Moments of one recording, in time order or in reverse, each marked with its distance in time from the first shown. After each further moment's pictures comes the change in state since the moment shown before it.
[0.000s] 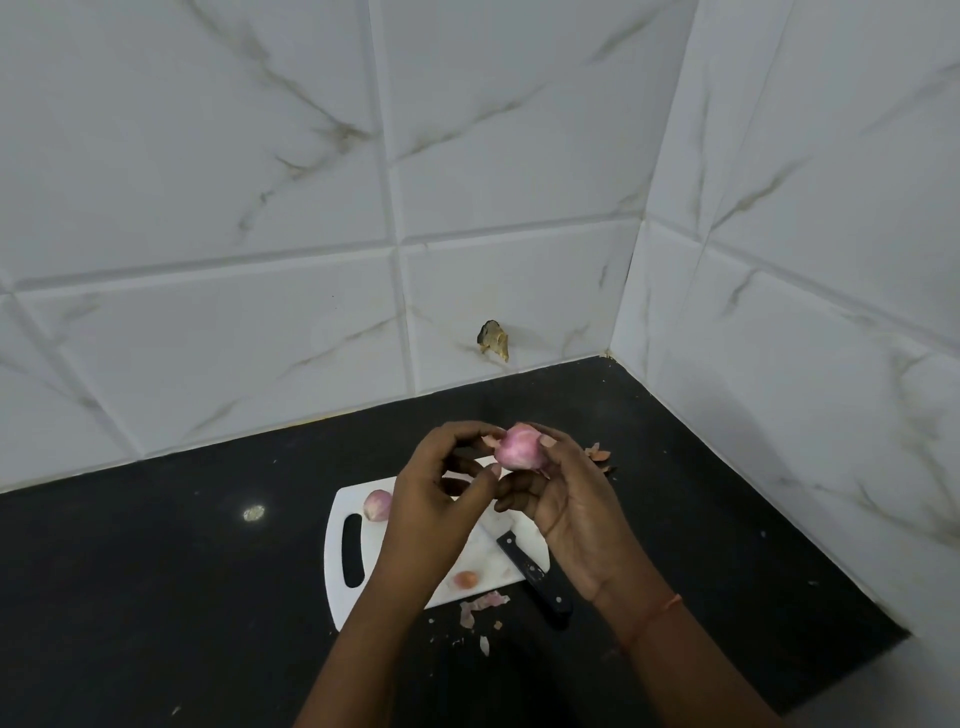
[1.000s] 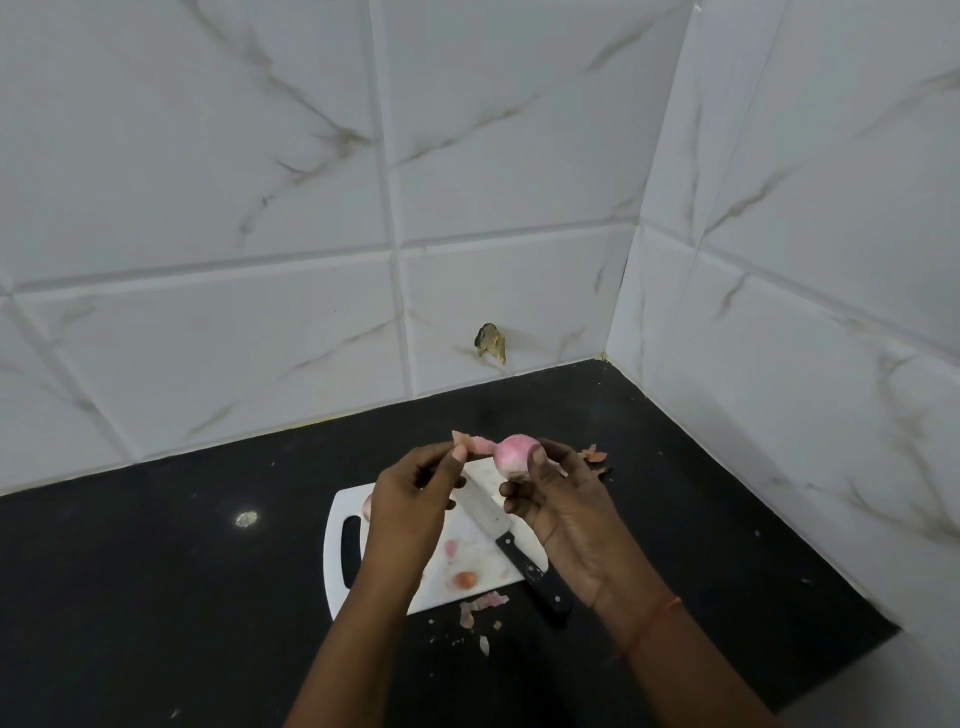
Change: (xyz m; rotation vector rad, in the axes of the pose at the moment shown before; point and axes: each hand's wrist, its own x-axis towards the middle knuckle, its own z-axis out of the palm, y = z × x) left_hand 0.001 -0.014 -0.011 -0.056 0.088 -0.314; right_hand -0.001 0.015 -0.009 0.015 0.056 0.024
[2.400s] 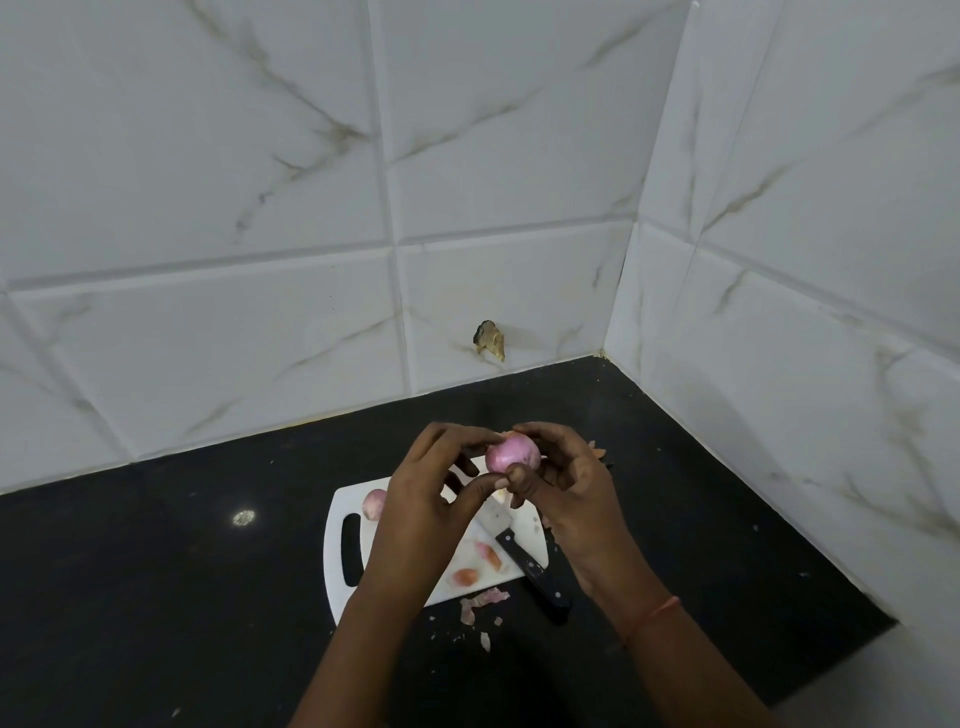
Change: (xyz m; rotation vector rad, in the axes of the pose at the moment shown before) left_hand -0.004 0.004 0.002 0.257 -0.062 0.564; right_hand -0.008 -0.008 0.005 -0.487 -0.040 -0.350
